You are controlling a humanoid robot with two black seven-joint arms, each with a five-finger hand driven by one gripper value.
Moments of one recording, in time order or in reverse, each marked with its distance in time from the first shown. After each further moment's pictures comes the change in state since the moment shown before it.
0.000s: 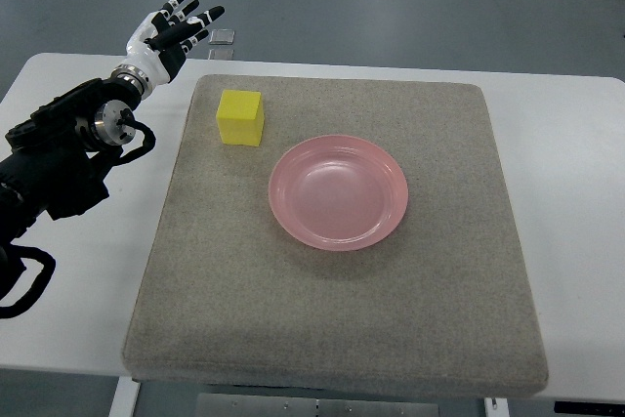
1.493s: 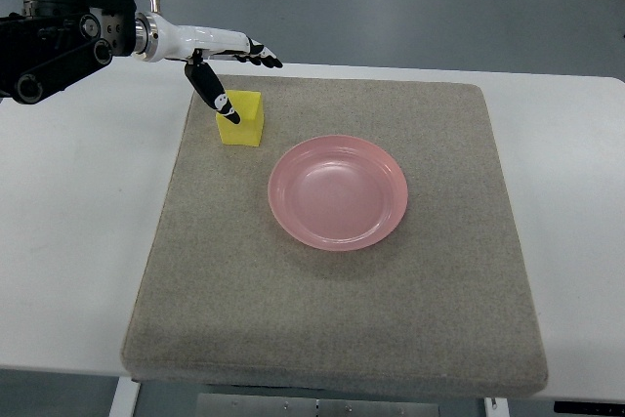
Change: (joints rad) left arm -0.326 0.298 0.484 -0.462 1.187 -0.194 -0.064; right arm 0.000 0.000 0.000 0.000 0.000 0.000 0.000
